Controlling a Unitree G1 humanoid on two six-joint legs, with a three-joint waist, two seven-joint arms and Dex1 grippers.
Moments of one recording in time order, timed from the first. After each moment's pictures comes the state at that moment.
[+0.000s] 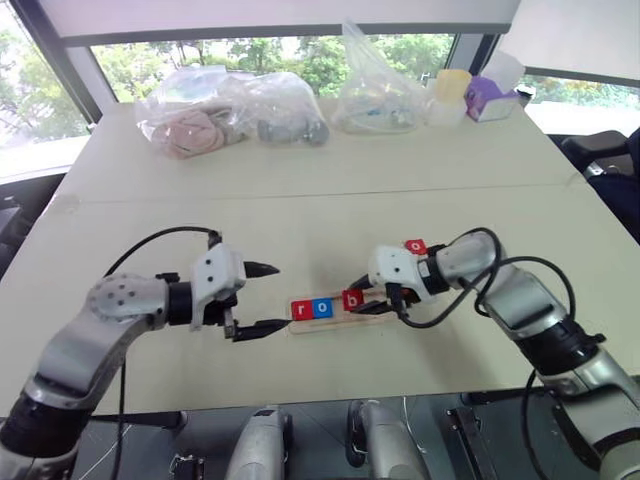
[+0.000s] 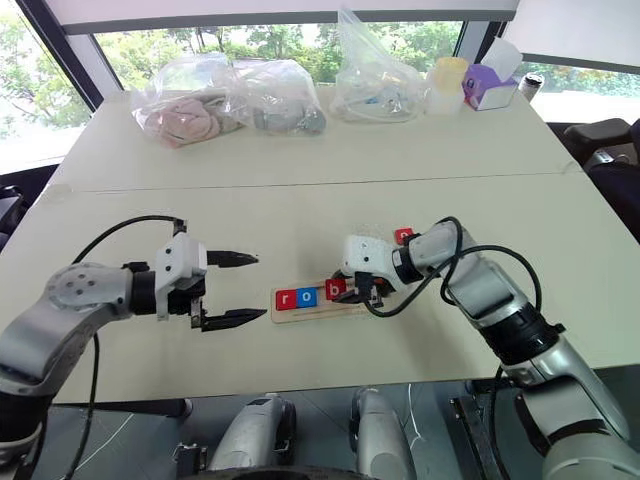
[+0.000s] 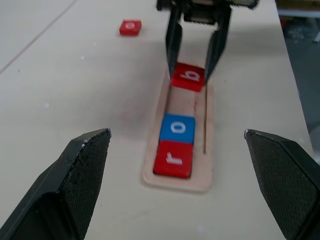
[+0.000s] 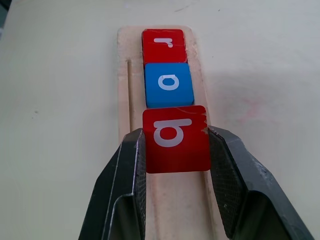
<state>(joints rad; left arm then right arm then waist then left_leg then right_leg) -0.16 0.83 0.00 -0.49 -0.46 0.49 -1.02 -0.63 -0.69 0.43 -0.04 0.11 0.36 1.26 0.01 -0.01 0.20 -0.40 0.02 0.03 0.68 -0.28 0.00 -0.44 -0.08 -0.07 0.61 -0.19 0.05</state>
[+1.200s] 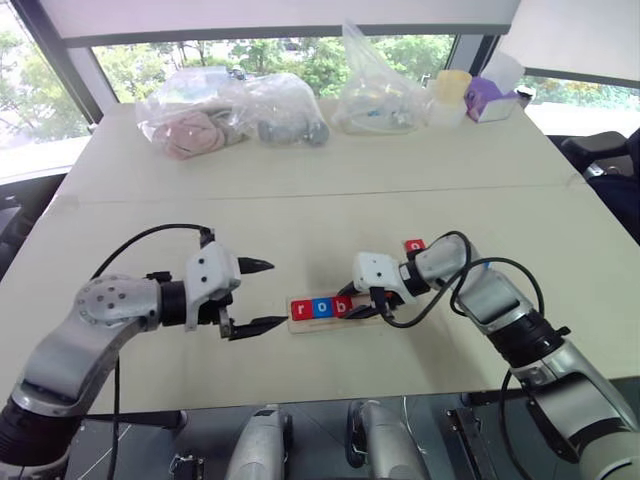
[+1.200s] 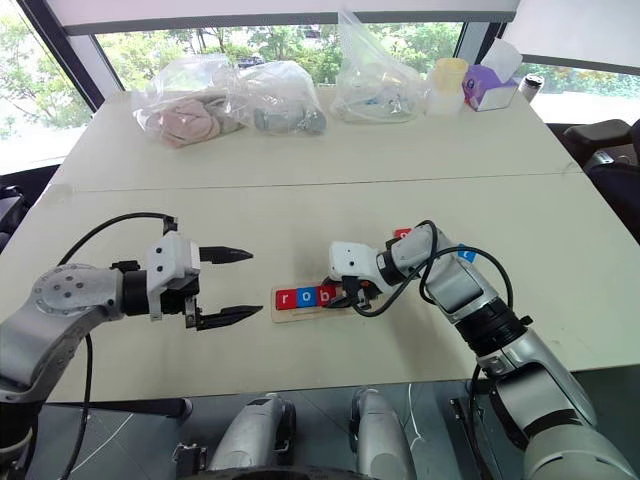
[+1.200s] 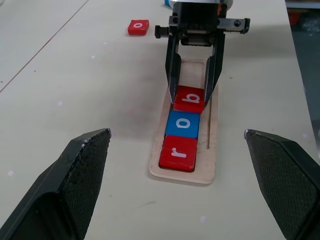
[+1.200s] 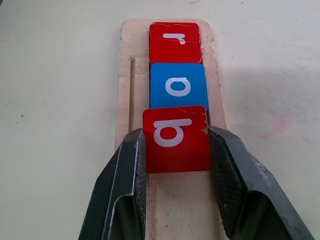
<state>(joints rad) -0.17 0.82 0.02 -0.52 -0.47 0.50 -0.97 -0.65 -0.60 0.45 0.07 0.04 0.30 1.29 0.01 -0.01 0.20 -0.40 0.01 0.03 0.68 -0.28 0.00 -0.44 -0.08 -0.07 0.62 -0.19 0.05</state>
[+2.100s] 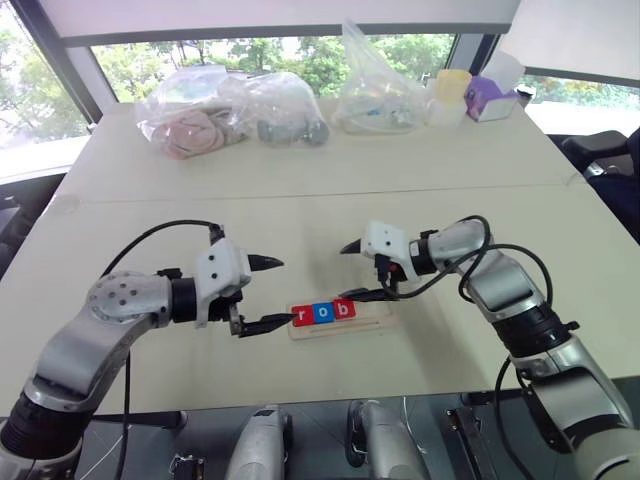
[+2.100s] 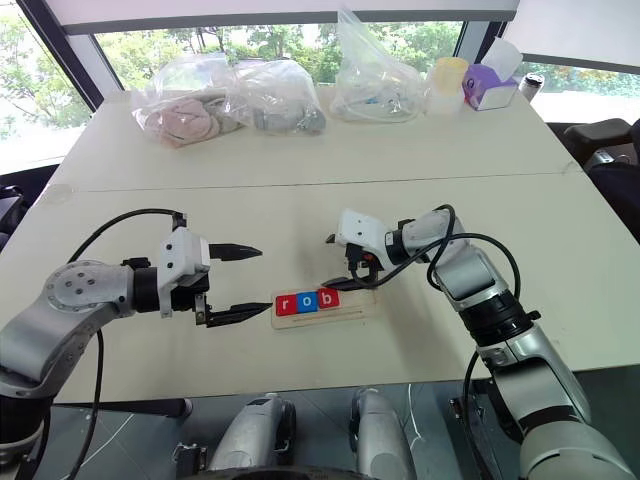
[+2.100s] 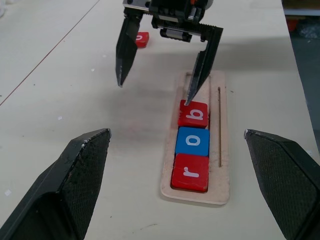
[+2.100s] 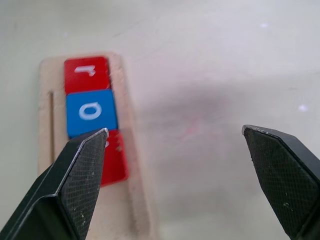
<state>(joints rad) -0.21 0.80 -0.02 -0.53 -0.47 0.52 -0.95 -0.68 -0.57 0.33 0.06 0.08 0.38 1.16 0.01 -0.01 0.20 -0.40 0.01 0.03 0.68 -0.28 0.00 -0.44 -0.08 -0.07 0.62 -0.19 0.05</state>
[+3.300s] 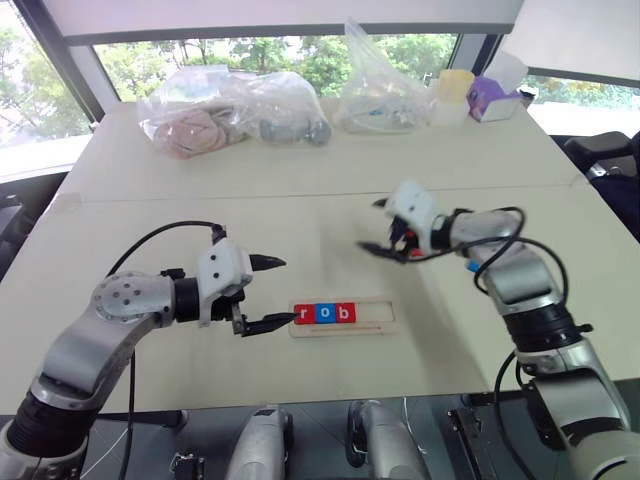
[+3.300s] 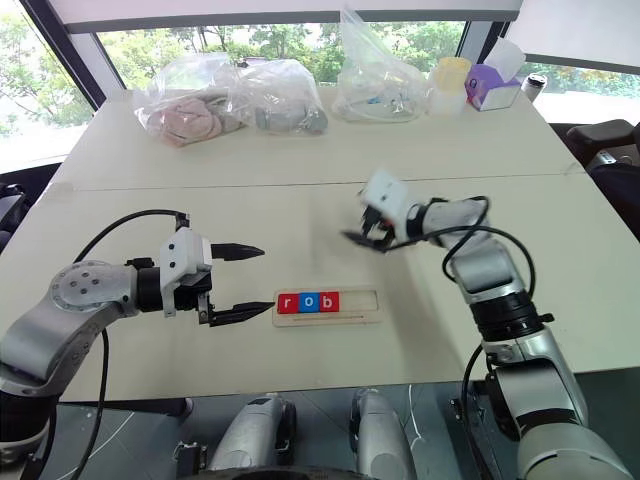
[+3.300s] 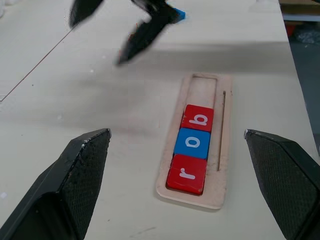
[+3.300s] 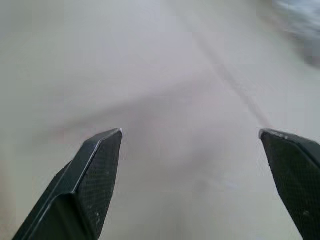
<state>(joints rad) -0.21 0.78 -0.02 -0.51 -0.46 0.50 -0.95 -0.67 -0.58 0.10 0.07 0.01 0.46 0.82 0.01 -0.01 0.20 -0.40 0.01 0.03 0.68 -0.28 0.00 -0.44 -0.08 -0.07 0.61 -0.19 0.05</state>
